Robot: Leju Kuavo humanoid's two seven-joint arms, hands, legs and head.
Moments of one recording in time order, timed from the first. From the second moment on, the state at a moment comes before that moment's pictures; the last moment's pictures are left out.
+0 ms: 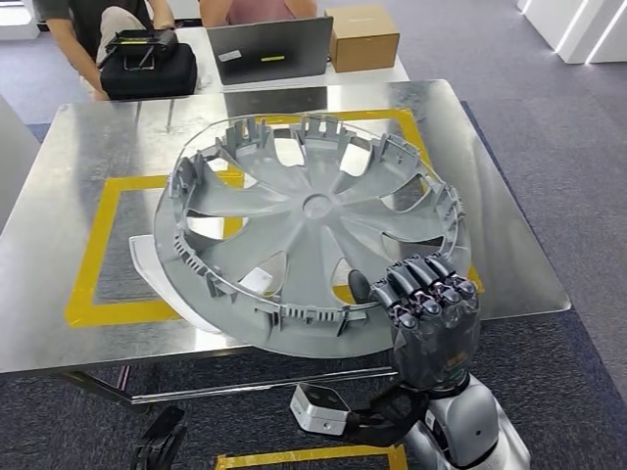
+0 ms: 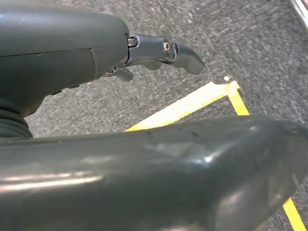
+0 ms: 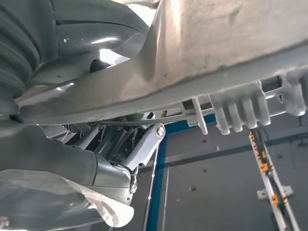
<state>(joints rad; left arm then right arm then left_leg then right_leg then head) -0.06 0.11 -0.47 -0.33 0.14 0.05 0.09 -0.14 -0.03 0.54 -1.80 1.57 -0.69 -0.15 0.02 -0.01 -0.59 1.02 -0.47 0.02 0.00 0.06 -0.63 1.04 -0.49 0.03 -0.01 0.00</state>
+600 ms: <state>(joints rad) -0.06 0.12 -0.50 -0.29 0.18 0.07 0.08 -0.24 -0.11 0.70 -1.54 1.45 -0.48 0.24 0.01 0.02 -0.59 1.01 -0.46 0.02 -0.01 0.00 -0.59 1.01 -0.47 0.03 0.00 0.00</state>
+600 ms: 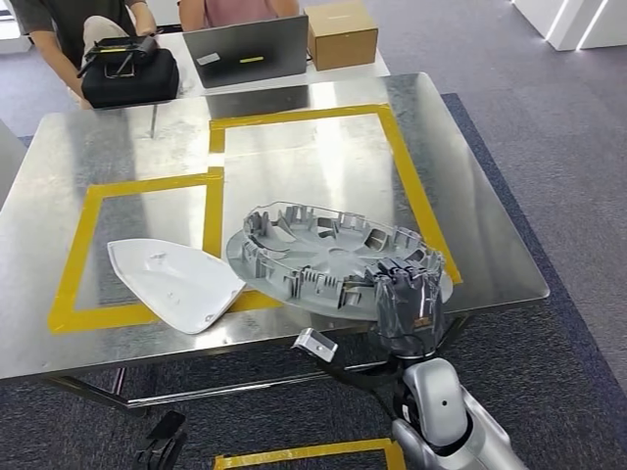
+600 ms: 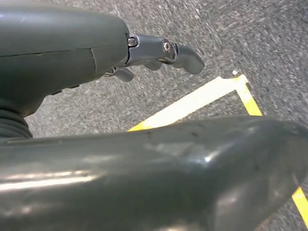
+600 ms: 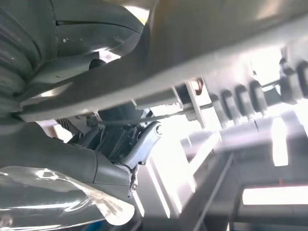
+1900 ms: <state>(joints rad) -0.06 0.12 -0.46 -0.25 0.06 0.10 0.10 -0.45 -0.20 0.58 -1.24 1.19 -0.18 0.12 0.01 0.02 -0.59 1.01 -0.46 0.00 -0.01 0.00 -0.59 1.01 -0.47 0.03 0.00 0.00</state>
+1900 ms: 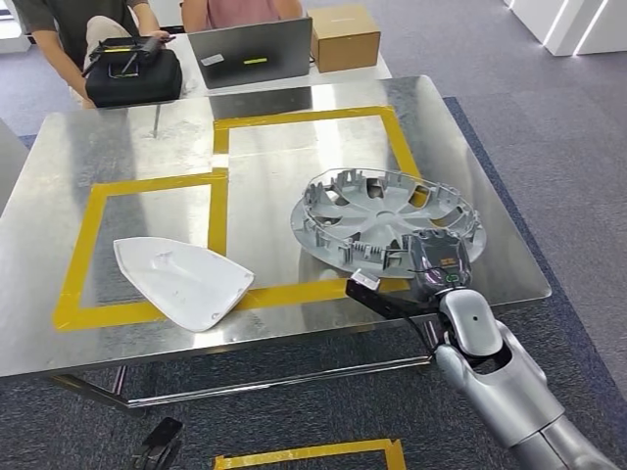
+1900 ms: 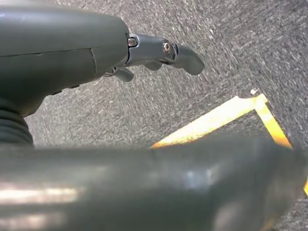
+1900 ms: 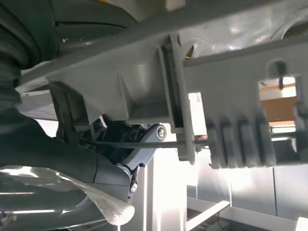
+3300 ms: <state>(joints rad) -0.03 0.12 -0.27 -0.29 -0.12 0.07 0.15 -0.74 -0.16 0.75 -1.16 0.51 0.34 0.38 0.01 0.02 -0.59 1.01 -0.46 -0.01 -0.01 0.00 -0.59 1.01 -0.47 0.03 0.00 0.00</state>
